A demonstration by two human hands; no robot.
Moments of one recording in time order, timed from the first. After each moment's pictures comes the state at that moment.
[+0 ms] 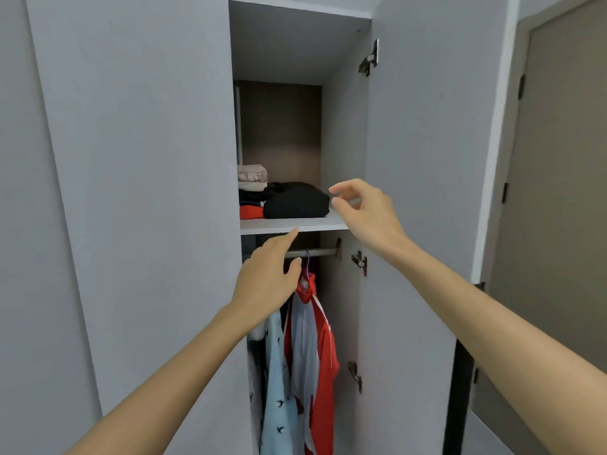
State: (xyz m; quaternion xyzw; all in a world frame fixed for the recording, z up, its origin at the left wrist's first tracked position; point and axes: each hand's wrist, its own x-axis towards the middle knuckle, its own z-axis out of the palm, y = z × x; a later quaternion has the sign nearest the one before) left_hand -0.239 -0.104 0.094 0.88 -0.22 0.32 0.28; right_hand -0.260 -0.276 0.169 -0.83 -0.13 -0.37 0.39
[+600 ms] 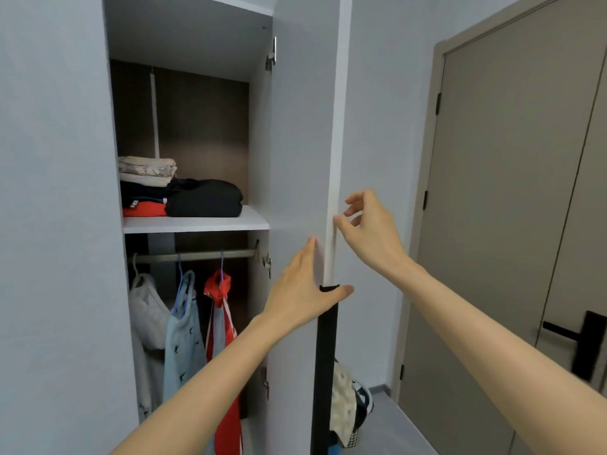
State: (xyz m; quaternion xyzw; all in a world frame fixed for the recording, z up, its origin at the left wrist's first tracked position) left_hand -0.267 -0.368 0.075 0.88 -0.28 0.18 0.35; right_hand -0.296 -0.499 0.149 -0.84 -0.05 -0.40 0.35
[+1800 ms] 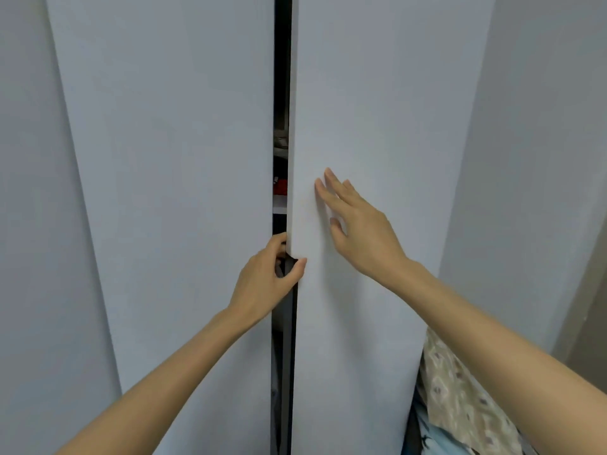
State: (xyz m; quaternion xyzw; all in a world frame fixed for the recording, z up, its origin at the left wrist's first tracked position) left_hand -0.100 -0.070 0.025 0.82 -0.19 0.35 0.40; right_hand -0.095 -0.246 0.102 -0.87 -0.28 -0.38 0.15
